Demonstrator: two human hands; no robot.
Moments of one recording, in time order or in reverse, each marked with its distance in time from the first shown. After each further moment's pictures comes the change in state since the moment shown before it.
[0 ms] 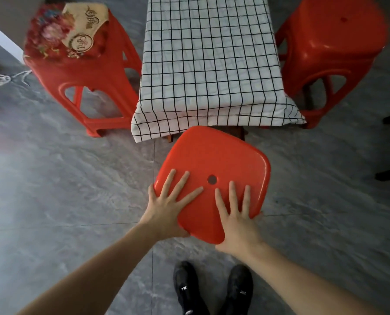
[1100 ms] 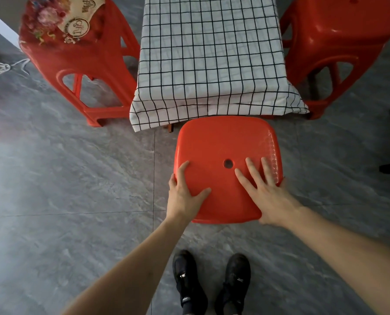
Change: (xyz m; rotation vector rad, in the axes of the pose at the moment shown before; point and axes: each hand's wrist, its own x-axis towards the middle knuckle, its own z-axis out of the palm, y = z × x) left_hand 0.021 0.064 -0.007 -1.158 0.229 -0.586; right_hand 0.007 0.082 -0.045 -0.289 -0.106 -0.115
